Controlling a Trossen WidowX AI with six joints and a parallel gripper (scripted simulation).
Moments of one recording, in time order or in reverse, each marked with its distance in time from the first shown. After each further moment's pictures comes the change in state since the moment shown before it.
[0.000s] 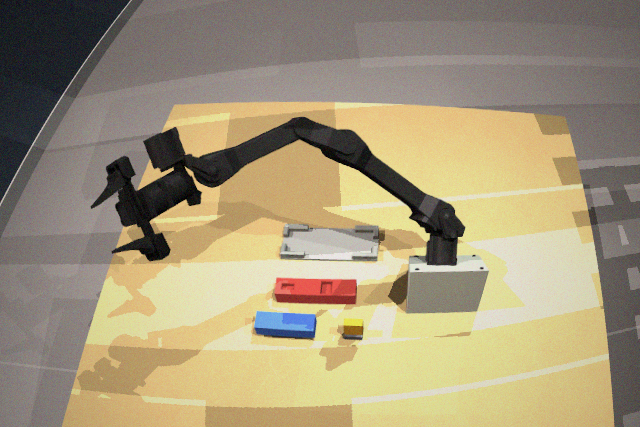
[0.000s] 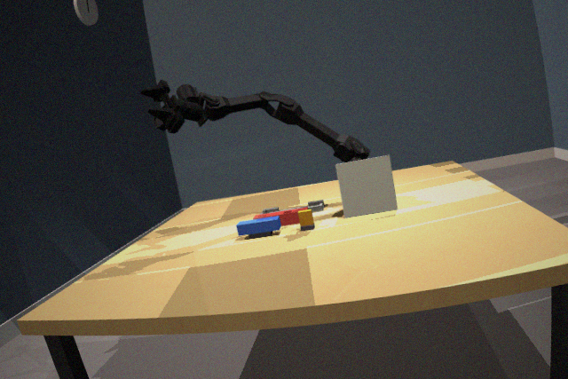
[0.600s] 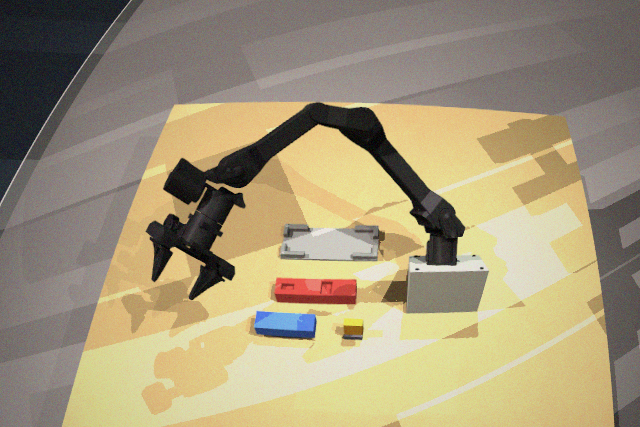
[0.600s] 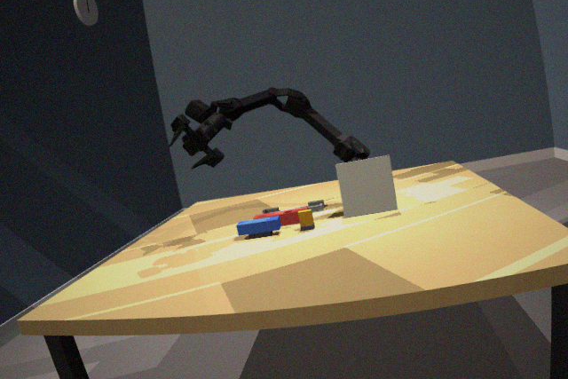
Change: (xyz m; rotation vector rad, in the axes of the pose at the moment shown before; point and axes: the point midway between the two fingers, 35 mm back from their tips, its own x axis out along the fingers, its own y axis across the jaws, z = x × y) arm -0.089 -0.147 0.037 -0.241 -0.346 -0.671
